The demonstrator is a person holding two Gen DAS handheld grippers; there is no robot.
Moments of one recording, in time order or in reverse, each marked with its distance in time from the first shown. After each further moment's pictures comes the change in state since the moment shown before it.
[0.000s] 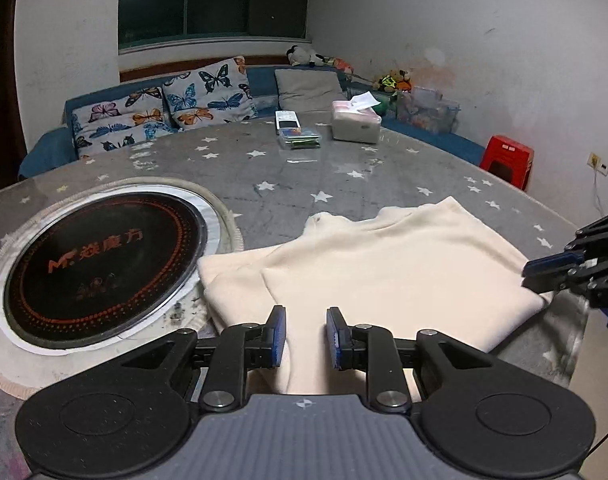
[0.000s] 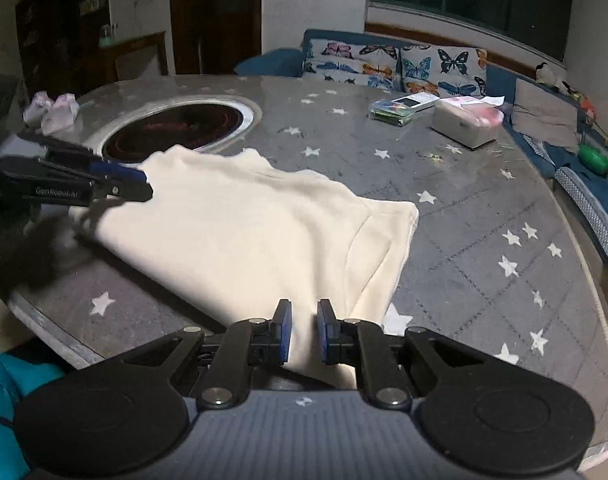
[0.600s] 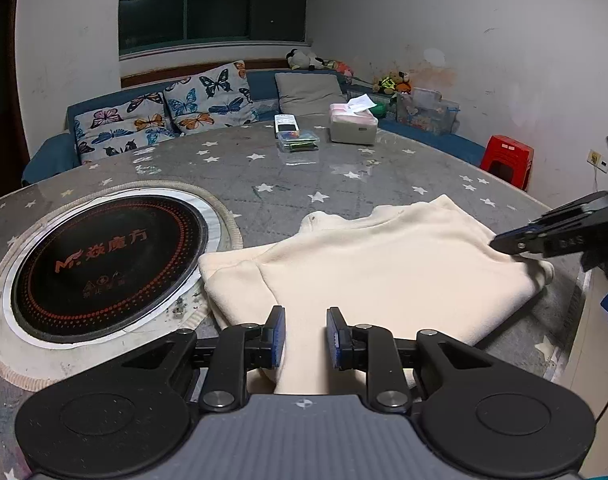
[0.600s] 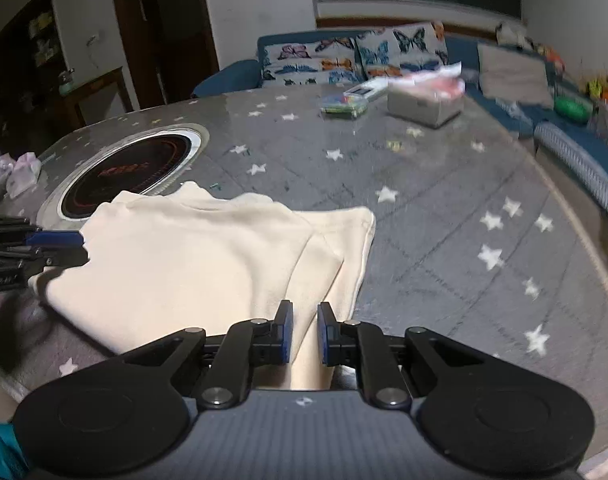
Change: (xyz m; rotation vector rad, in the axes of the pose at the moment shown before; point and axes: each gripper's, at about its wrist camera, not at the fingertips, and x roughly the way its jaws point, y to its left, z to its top) left arm -0.009 -0.006 -0.005 0.011 -0.010 -0.002; right arm 0.034 -0.041 0.011 0.205 -0.011 0.003
